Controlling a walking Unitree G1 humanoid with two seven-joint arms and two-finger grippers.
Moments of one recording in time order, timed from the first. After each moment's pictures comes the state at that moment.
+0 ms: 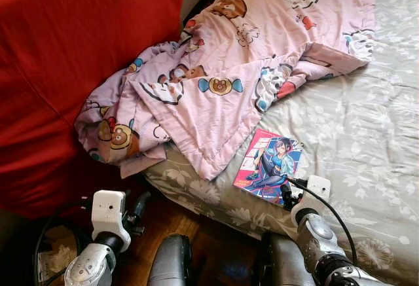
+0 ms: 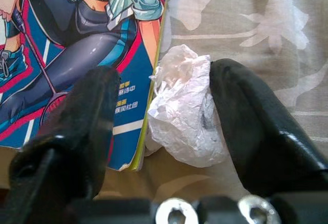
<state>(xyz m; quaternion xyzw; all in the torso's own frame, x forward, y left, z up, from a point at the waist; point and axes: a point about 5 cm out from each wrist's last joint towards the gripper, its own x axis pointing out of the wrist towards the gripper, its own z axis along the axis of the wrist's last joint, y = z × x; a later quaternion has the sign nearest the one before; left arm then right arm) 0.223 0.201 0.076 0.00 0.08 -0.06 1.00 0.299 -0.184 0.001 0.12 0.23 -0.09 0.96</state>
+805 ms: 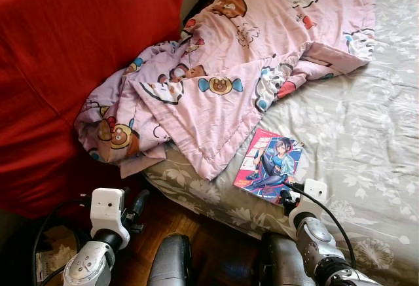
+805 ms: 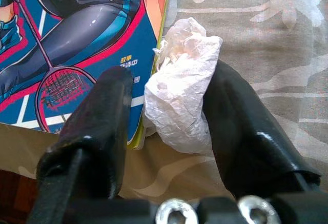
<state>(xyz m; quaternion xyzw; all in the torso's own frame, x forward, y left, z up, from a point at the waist) 0.227 0.203 0.080 0.01 0.07 -0.06 1.00 0.294 -0.181 -0.005 0.12 0.25 -0.09 0.96</state>
